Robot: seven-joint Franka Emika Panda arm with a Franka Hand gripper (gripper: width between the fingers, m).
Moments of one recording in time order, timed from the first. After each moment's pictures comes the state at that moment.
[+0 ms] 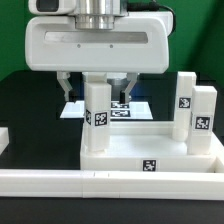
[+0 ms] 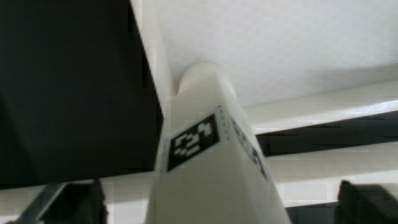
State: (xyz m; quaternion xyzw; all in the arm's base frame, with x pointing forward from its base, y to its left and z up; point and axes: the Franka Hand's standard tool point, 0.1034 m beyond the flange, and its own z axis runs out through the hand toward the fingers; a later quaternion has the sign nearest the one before) arm 0.588 -0.052 0.107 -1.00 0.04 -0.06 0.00
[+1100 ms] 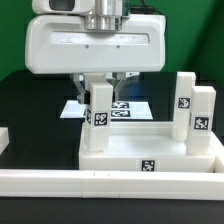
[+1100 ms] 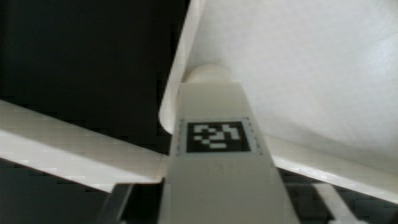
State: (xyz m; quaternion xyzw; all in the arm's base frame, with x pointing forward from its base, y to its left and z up) arm 0.588 -0.052 0.106 -0.98 -0.16 -0.06 -0.02
